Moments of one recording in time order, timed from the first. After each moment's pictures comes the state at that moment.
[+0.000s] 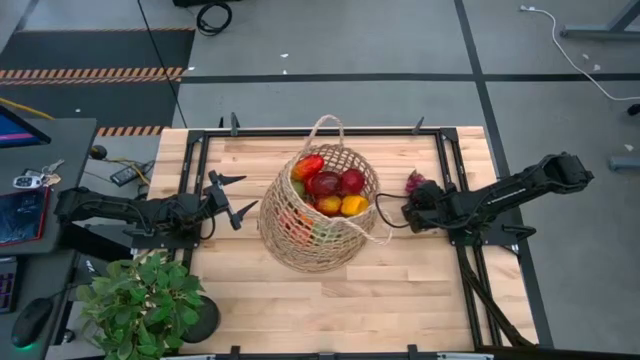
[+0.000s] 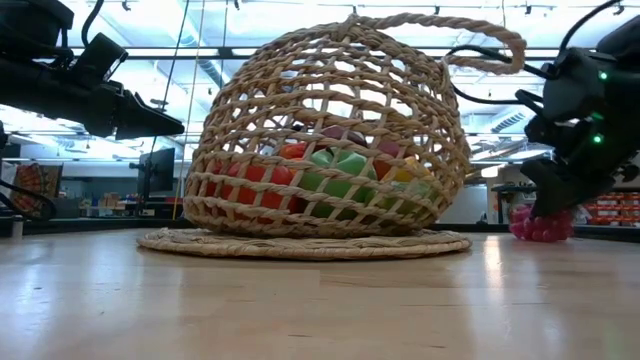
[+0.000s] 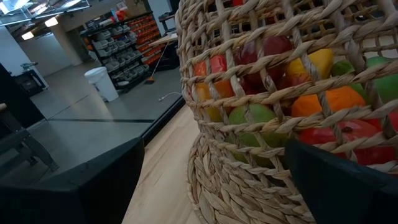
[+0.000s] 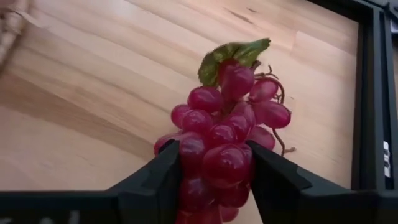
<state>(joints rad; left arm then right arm) -0.06 0.34 0.01 0.21 -0.61 0.22 0.13 1.03 0.28 -0.68 0.82 1.20</state>
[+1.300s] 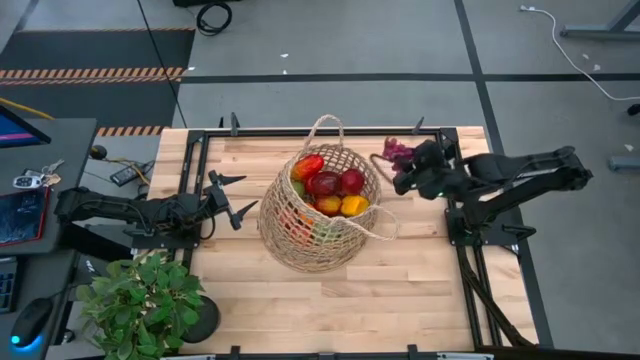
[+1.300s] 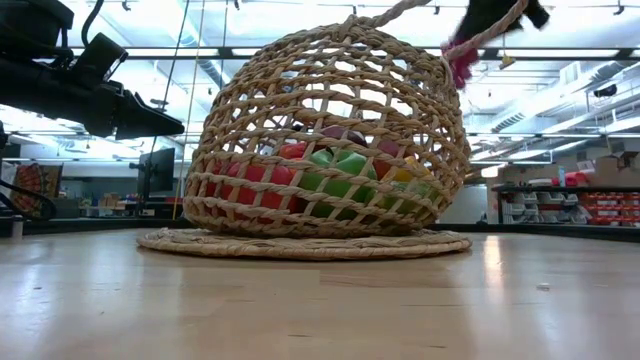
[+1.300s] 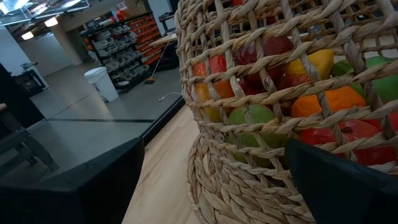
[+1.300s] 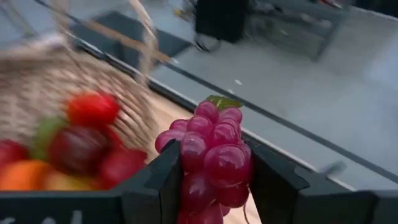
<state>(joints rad) -0.06 0.34 0.01 0.21 -0.61 0.22 0.17 1.03 1.12 -0.97 0.96 0.74</state>
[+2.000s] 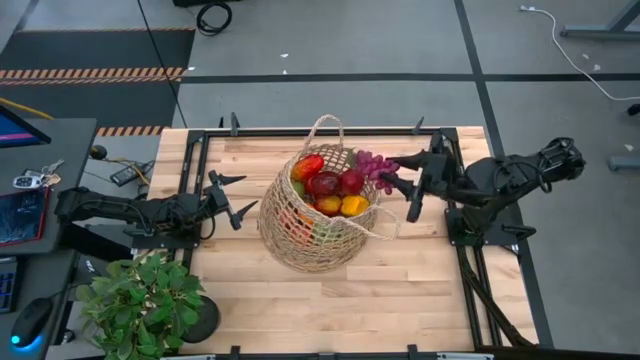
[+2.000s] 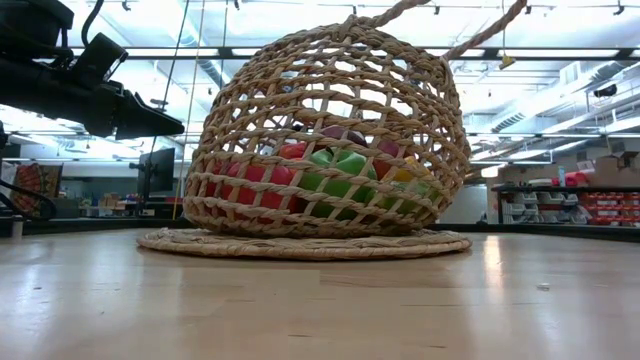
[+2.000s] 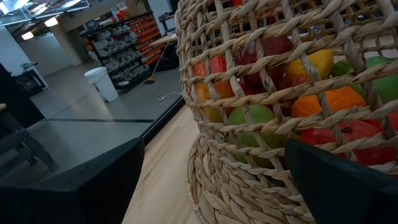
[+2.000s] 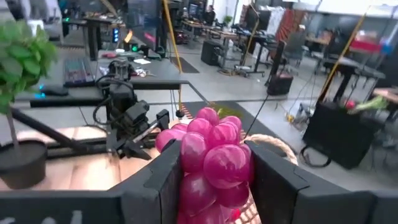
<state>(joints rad) -0.06 0.34 0.01 0.21 -0.61 0.22 0.41 1.03 1.25 -0.36 0.80 -0.02</state>
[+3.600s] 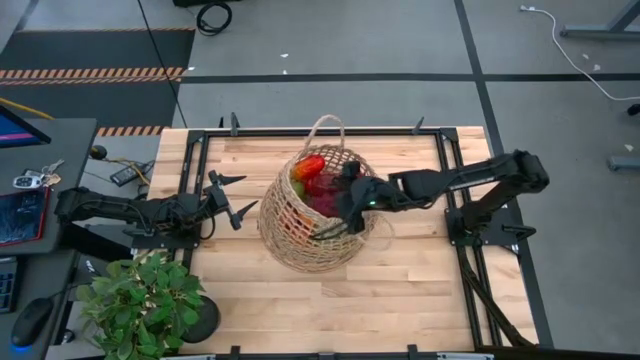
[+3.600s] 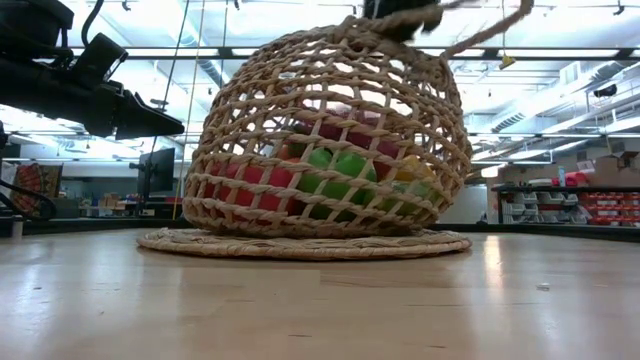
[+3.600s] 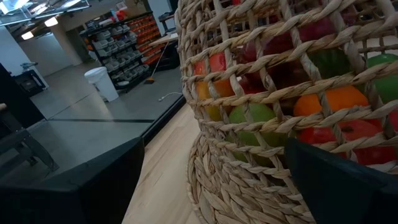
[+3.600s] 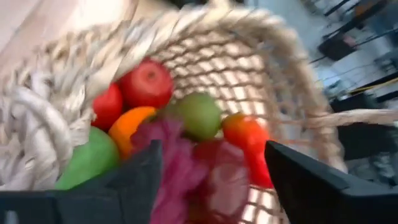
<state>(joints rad) -0.06 0.34 0.01 0.21 -0.61 0.22 0.11 1.50 1.25 -0.40 0.40 -0.39</state>
